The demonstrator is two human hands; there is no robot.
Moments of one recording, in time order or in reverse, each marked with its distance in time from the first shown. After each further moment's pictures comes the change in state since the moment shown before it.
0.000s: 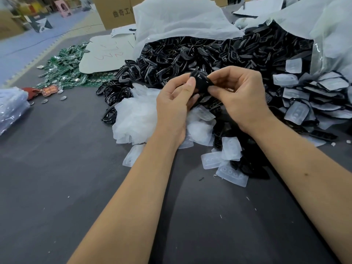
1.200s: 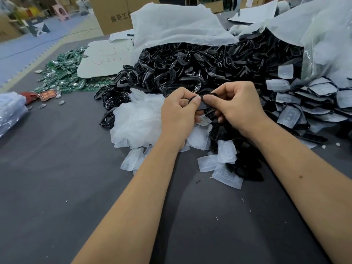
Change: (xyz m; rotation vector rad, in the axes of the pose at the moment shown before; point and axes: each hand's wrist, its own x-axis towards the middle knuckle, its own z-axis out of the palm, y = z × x) left_hand 0.004 -0.013 -0.001 0.445 -0.031 0.059; right_hand -0.001 0.008 -0.007 -0.060 -0.024 0.241
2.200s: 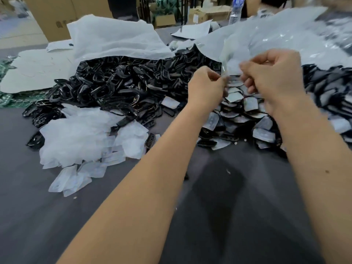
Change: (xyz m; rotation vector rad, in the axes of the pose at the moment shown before) left_hand 0.008 0.074 0.189 0.130 -0.282 -0.002; right_hand -0.015 -0.054 -0.181 -0.078 0.506 0.076
